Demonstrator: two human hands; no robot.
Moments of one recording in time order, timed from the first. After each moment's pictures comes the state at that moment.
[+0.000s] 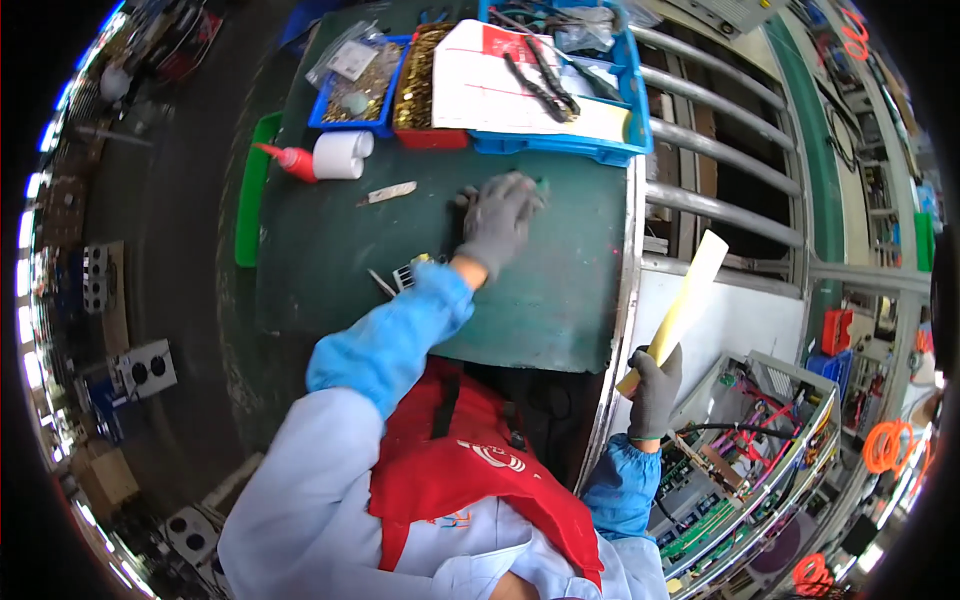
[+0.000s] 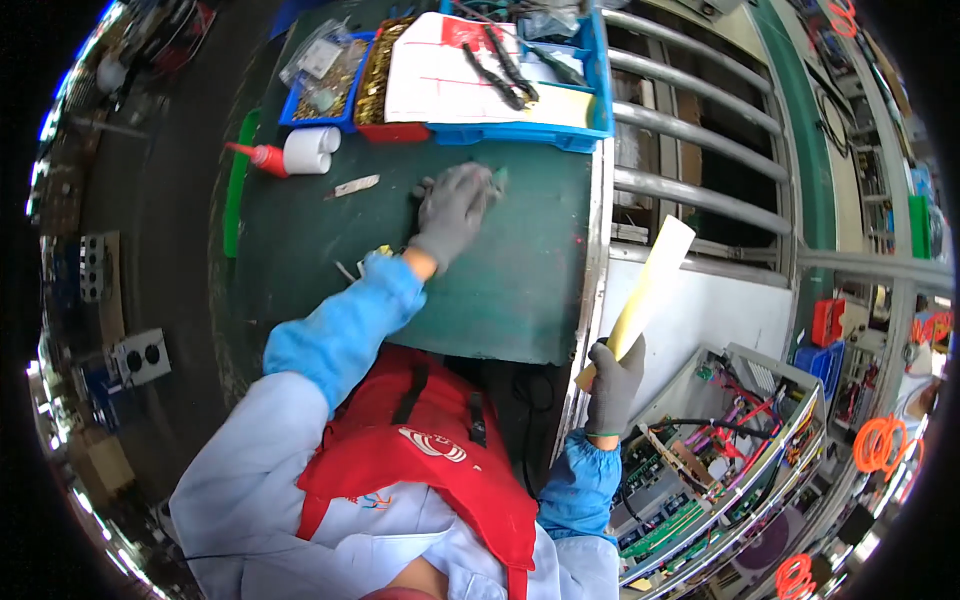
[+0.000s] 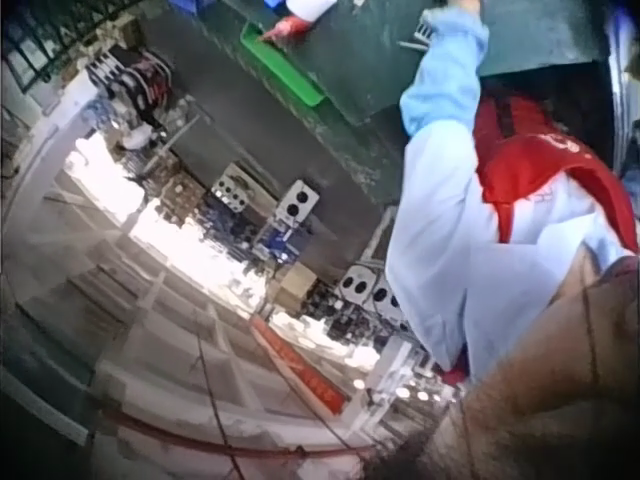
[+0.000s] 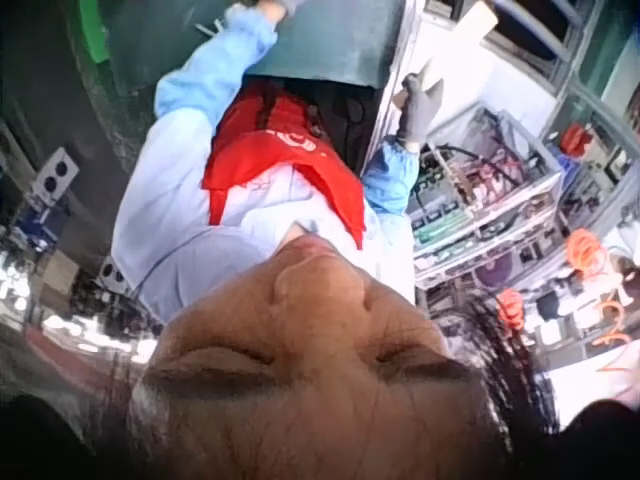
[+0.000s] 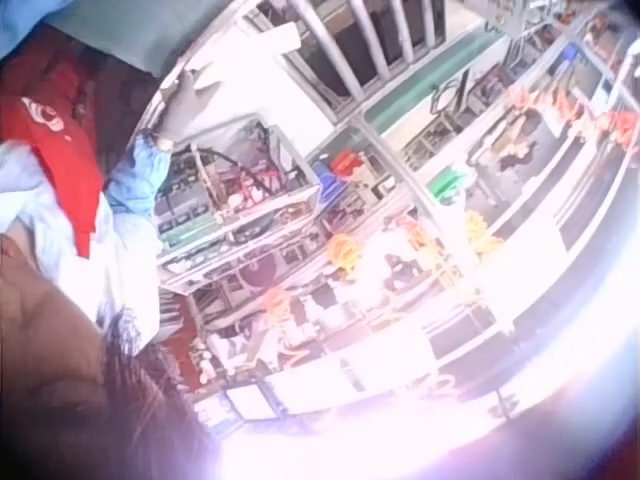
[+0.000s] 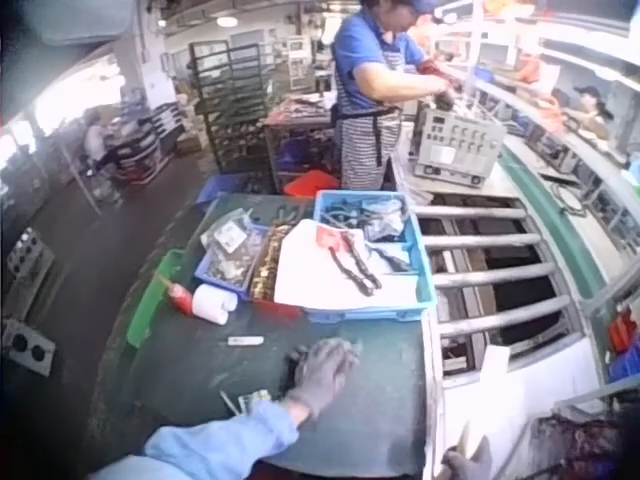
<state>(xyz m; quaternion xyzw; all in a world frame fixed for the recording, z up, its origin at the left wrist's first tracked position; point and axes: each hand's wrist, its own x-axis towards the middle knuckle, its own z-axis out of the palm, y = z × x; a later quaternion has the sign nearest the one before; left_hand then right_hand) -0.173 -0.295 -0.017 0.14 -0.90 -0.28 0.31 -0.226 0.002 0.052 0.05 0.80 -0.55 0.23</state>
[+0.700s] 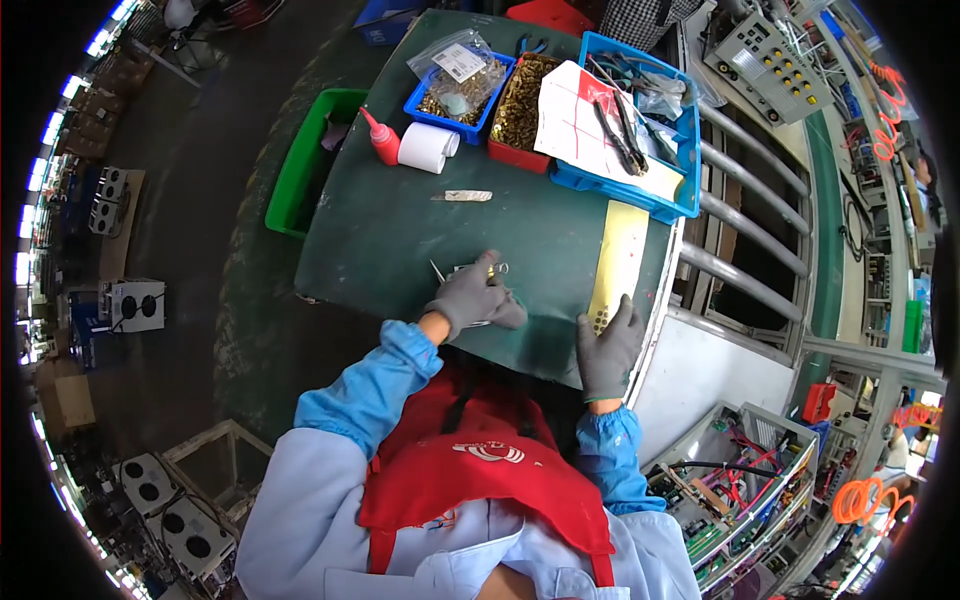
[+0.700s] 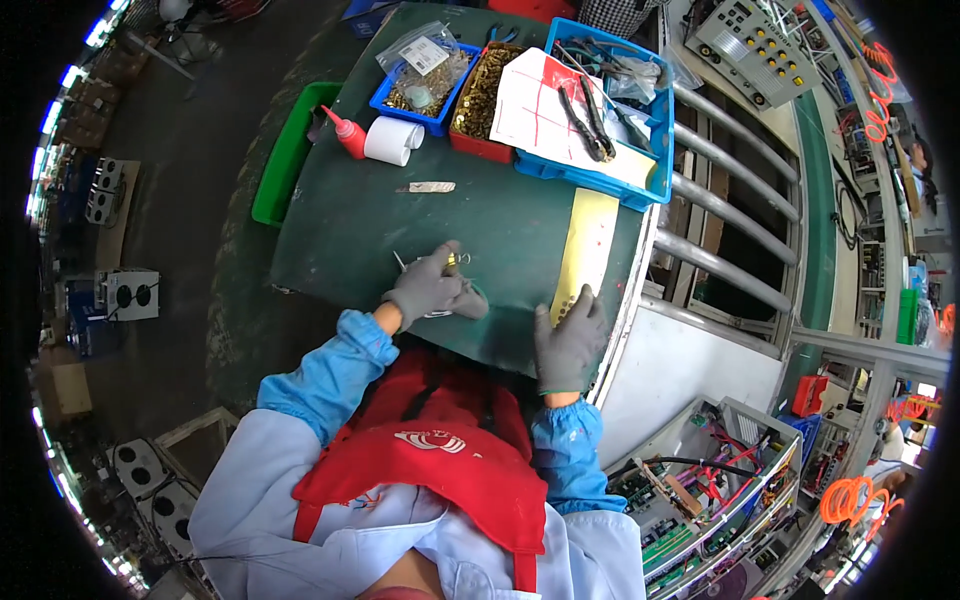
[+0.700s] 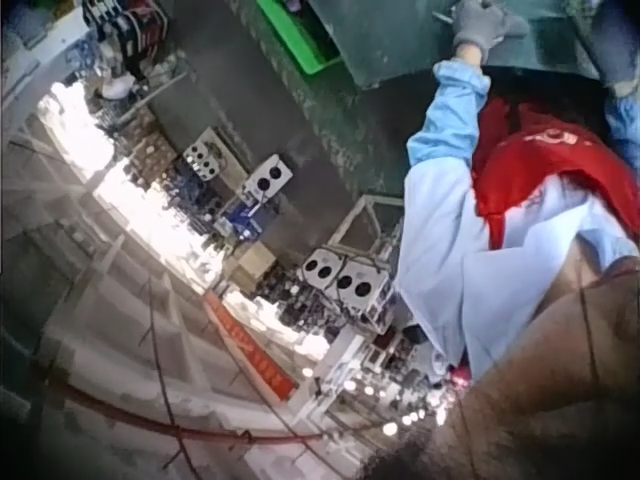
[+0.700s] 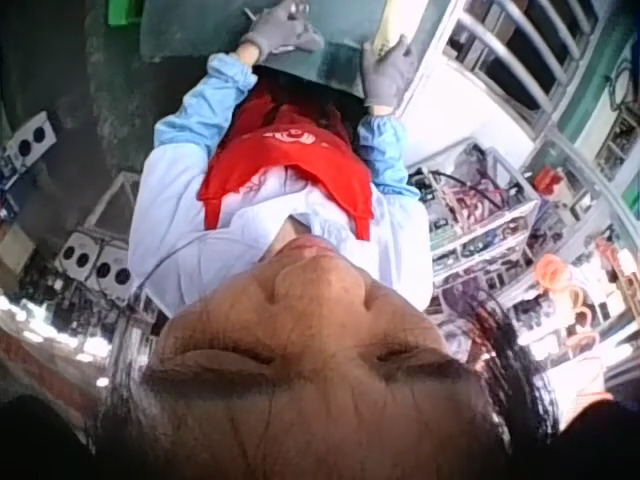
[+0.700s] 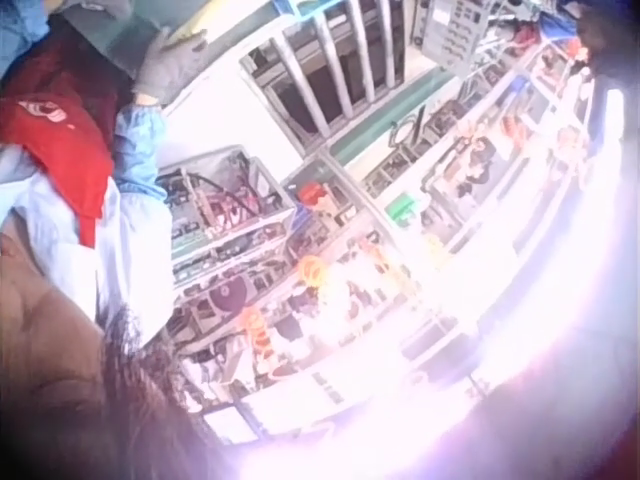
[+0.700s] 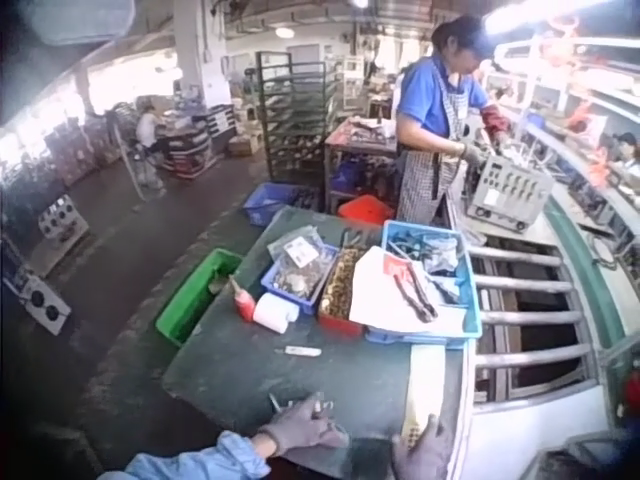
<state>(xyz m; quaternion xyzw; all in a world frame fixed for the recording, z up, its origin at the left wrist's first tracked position) -0.027 -0.326 0.006 0.45 -0.77 -0.45 -0.08 -0.183 -0.131 0.038 -0.32 0.93 -0.19 0.04</state>
